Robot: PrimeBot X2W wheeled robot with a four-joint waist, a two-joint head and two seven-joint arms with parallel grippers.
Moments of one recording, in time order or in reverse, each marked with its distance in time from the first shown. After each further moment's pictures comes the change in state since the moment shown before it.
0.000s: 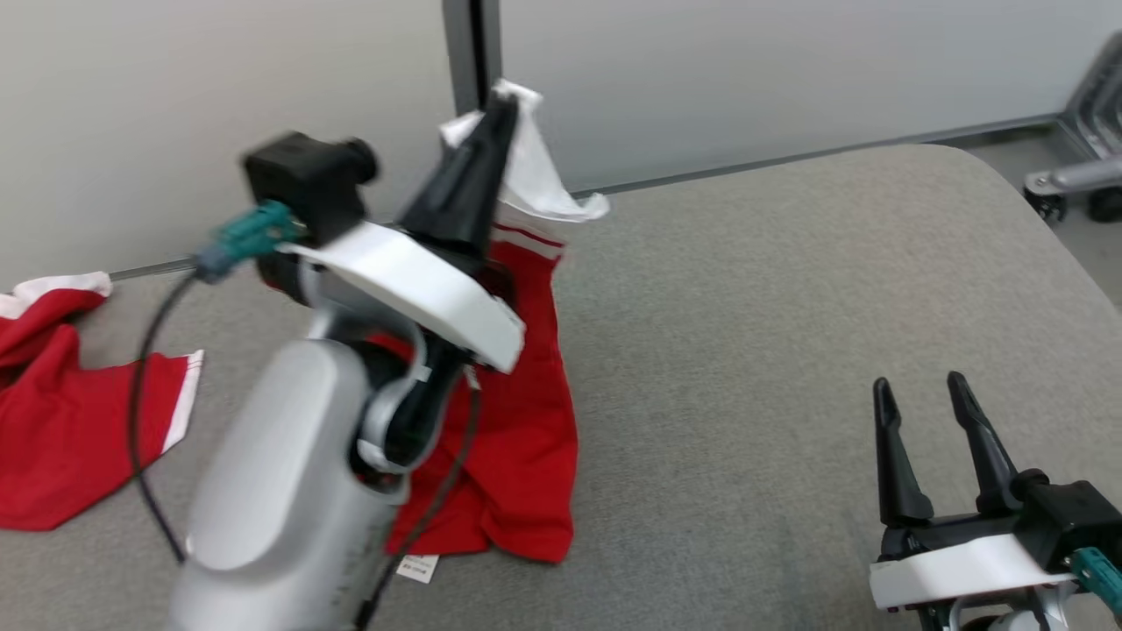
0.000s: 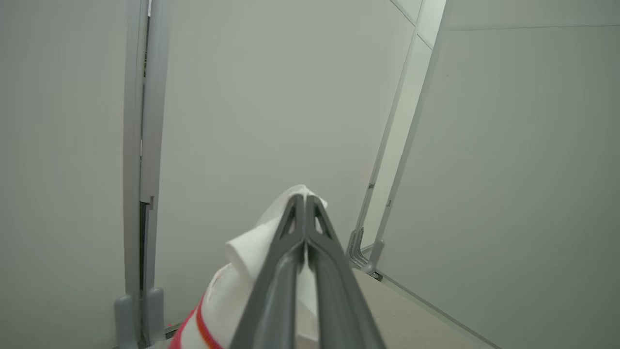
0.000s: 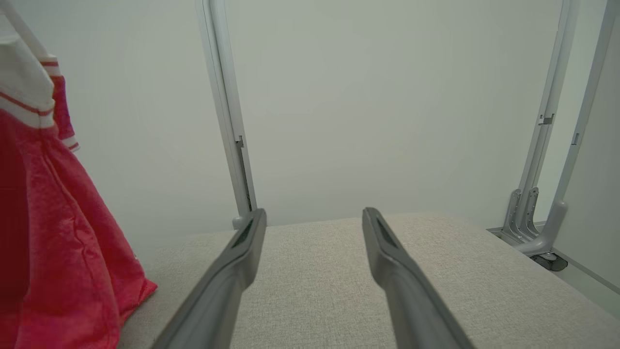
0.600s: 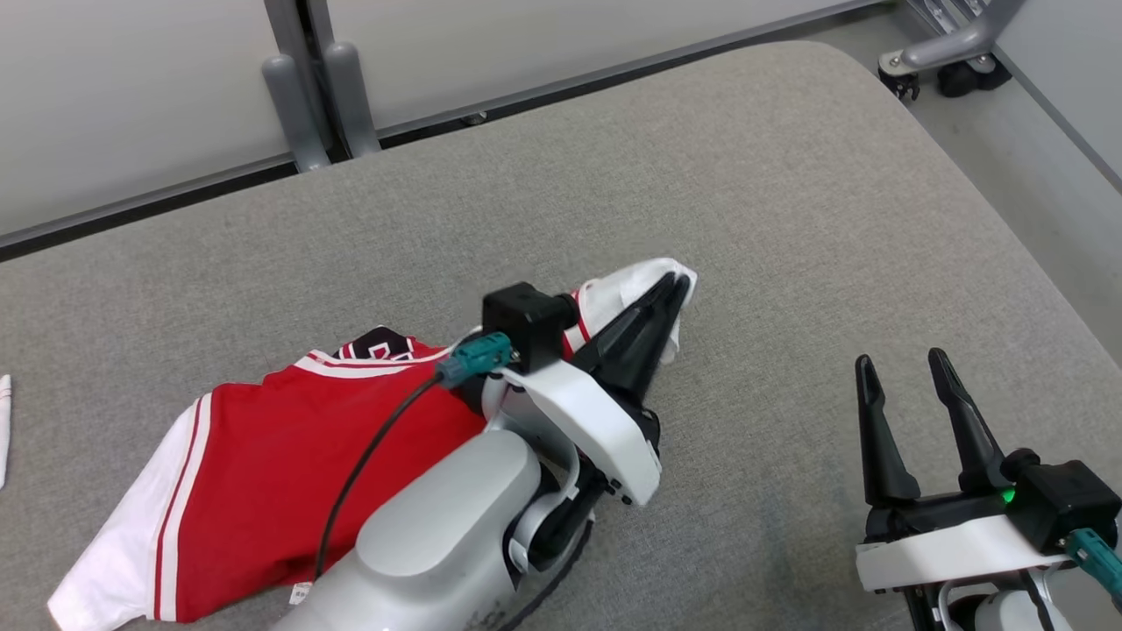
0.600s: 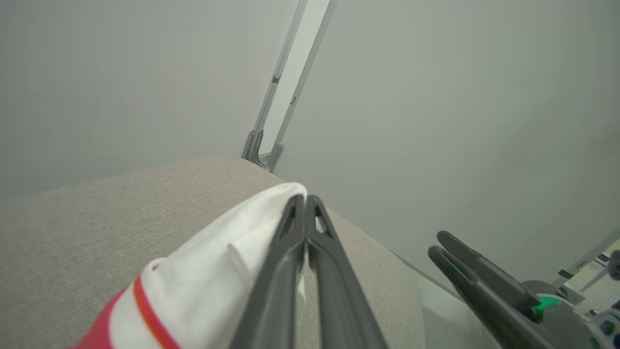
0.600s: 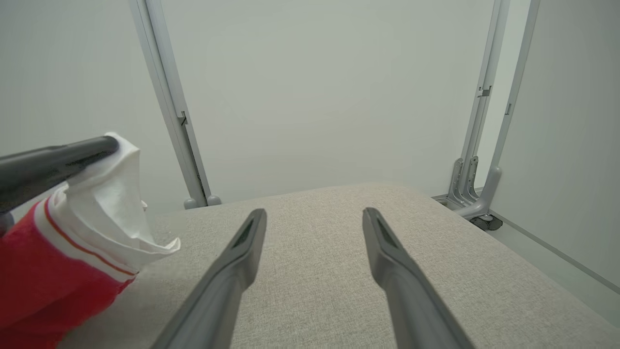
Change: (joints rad) left arm -0.082 -0.044 -0.532 0.360 -0.268 0.012 -0.341; right arm -0.042 0.000 0.046 -0.009 0.044 0.000 0.000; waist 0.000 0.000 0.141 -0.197
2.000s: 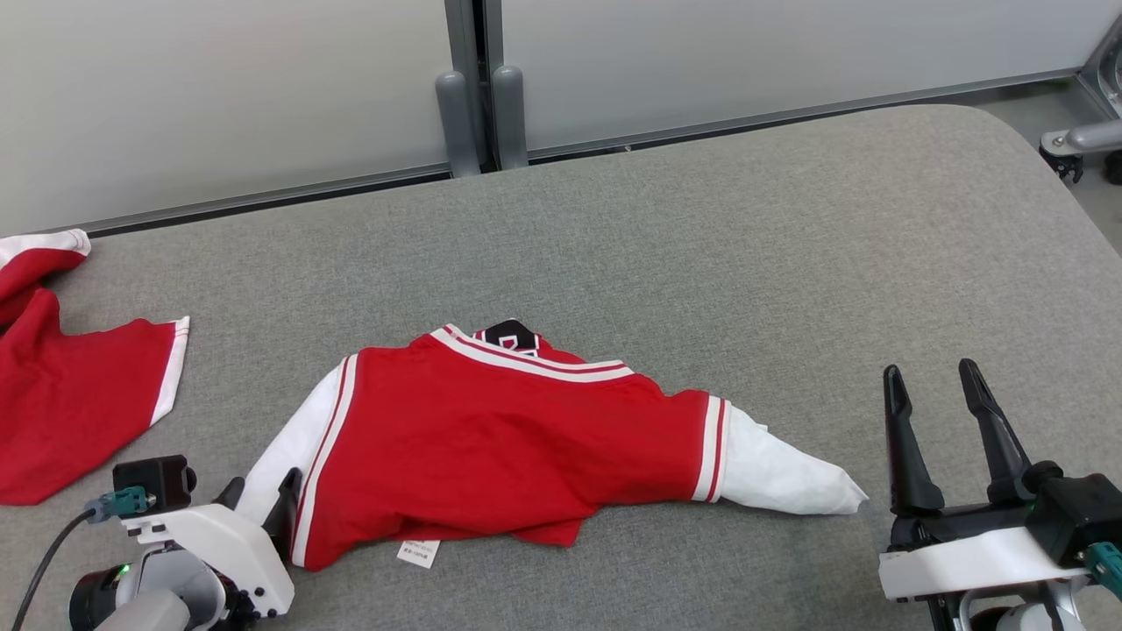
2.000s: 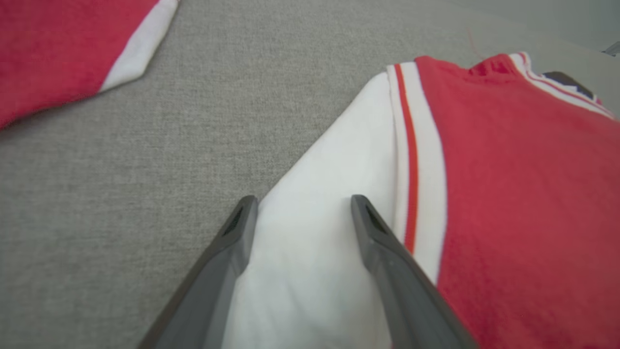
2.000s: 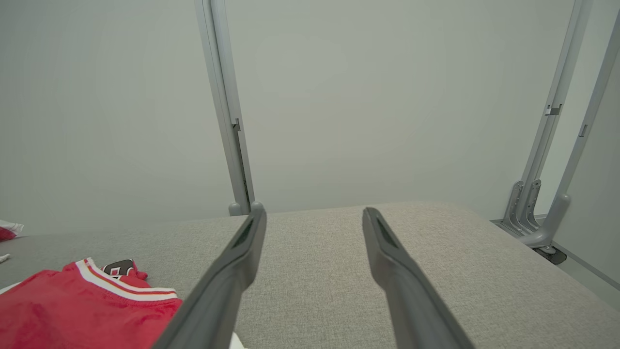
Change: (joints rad) left arm 0.313 0.445 0.118 0.182 -0.240 0.116 0.085; right arm 0.030 0.001 -0.057 -0.010 -0.053 0.000 0.000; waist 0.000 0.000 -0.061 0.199
